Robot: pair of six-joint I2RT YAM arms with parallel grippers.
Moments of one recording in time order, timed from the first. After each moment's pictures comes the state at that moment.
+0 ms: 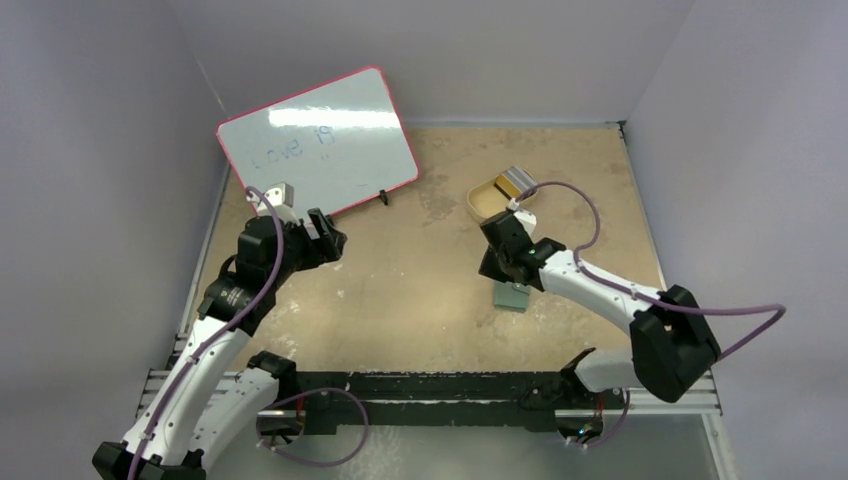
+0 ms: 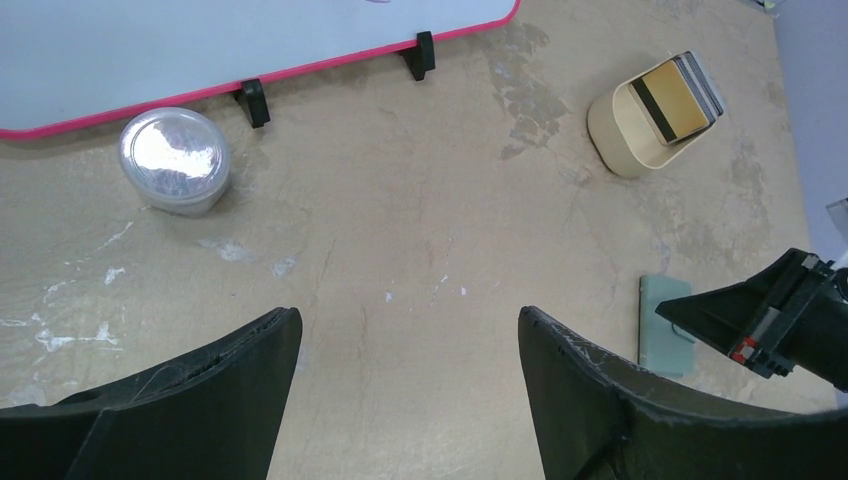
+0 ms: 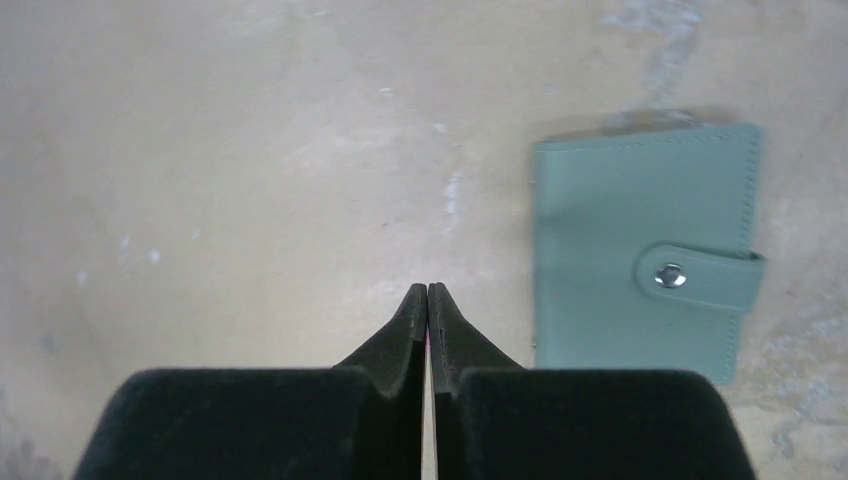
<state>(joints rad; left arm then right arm) -0.33 0.73 0.77 -0.52 -0.06 -0.53 0.62 1.38 0.82 -0.51 0.30 0.94</state>
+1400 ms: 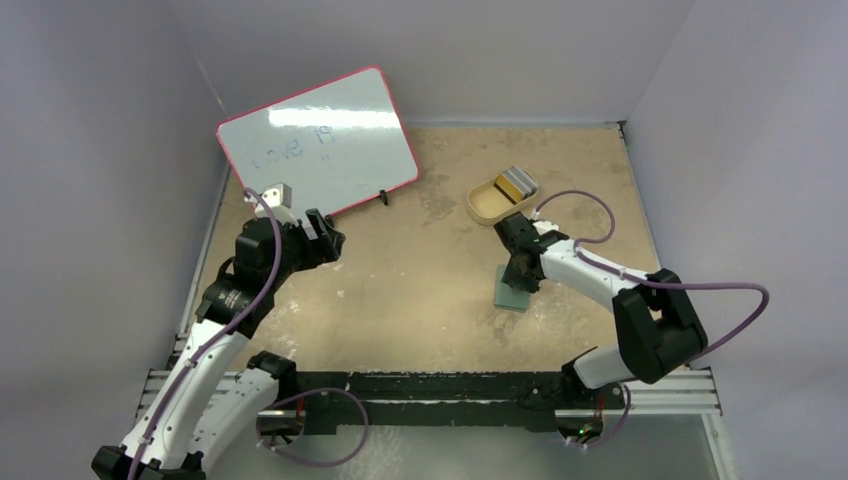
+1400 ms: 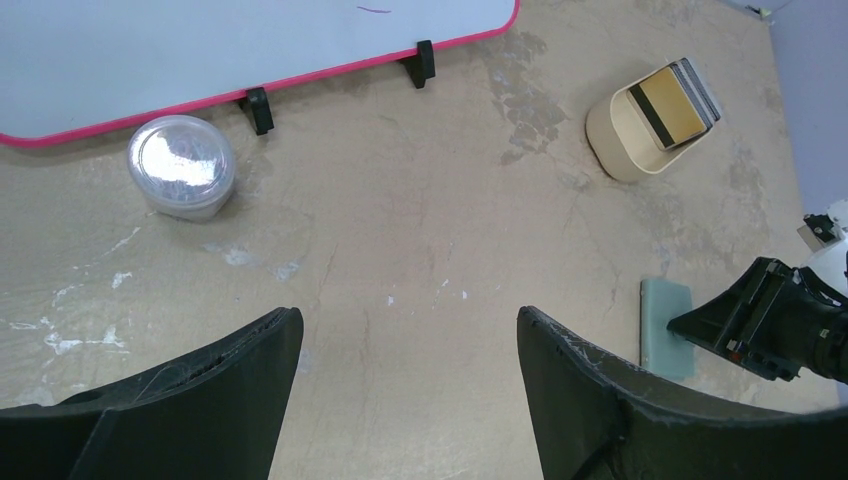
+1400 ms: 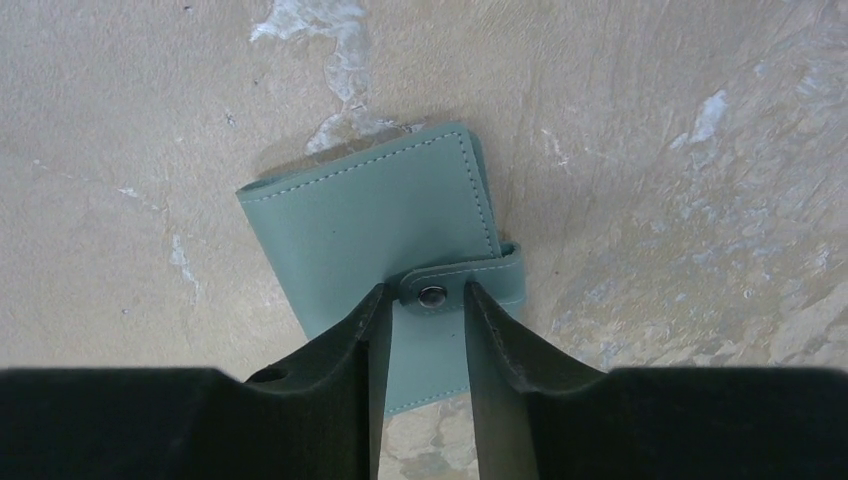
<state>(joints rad) -0.33 0.71 0.77 -0.52 -0.07 -0.53 0.48 1.45 0.80 -0.65 0.35 0.87</state>
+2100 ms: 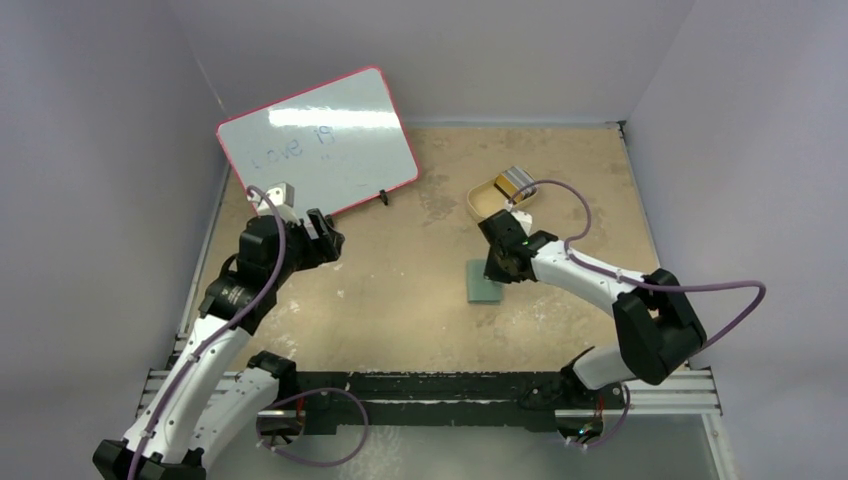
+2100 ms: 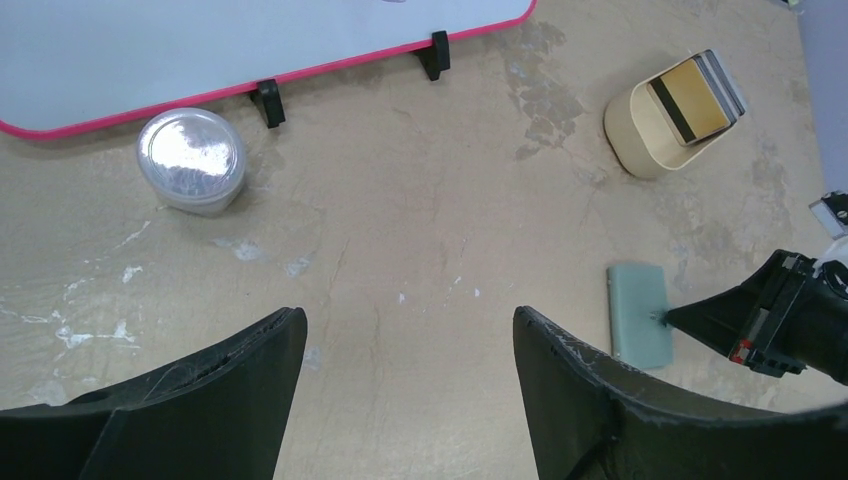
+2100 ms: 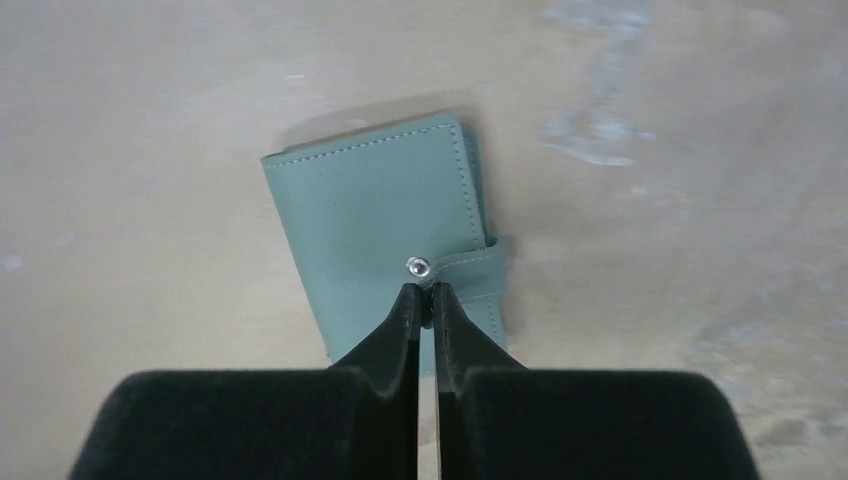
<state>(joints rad) -0.33 0.73 0.77 -0.52 -0.08 -0.52 0.58 1.45 0.83 -0.56 0.29 0.79</state>
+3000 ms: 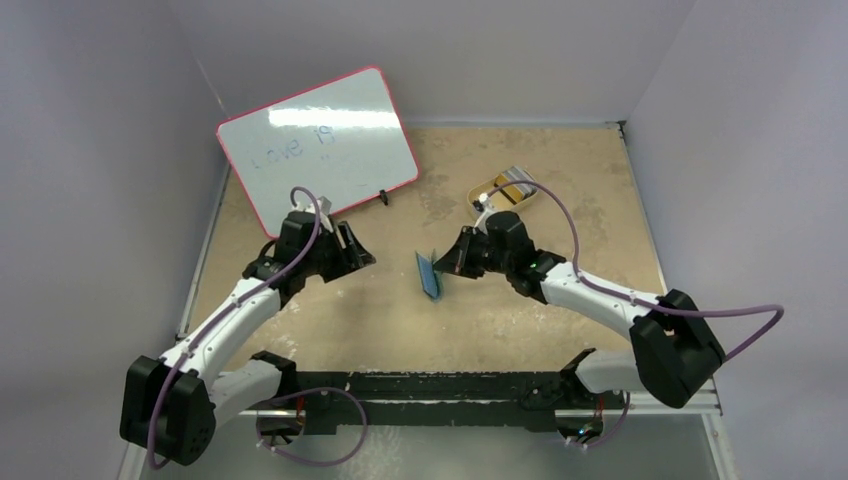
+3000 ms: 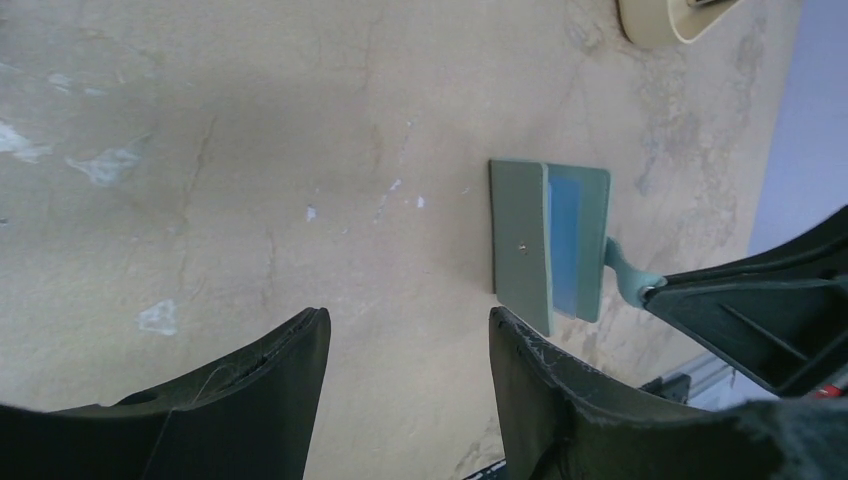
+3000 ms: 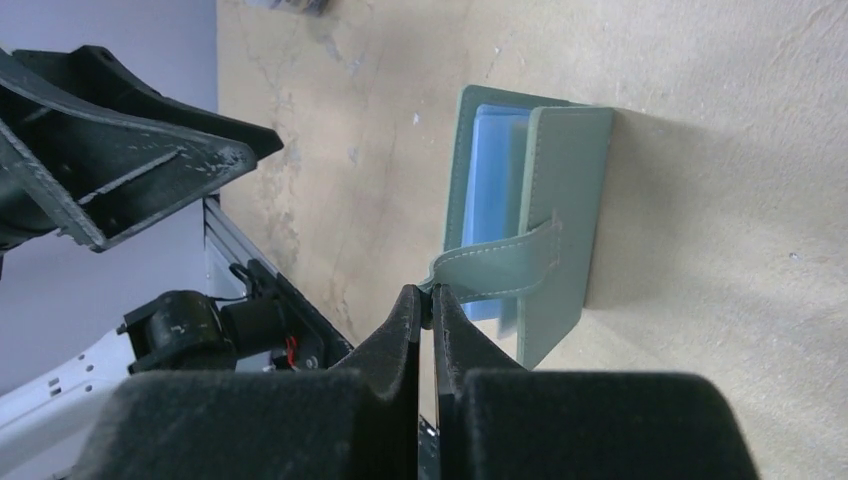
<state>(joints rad) -0.33 1.04 0.64 -0.35 0.20 -0.71 0.65 1.32 0.70 0.06 -0.27 0.86</state>
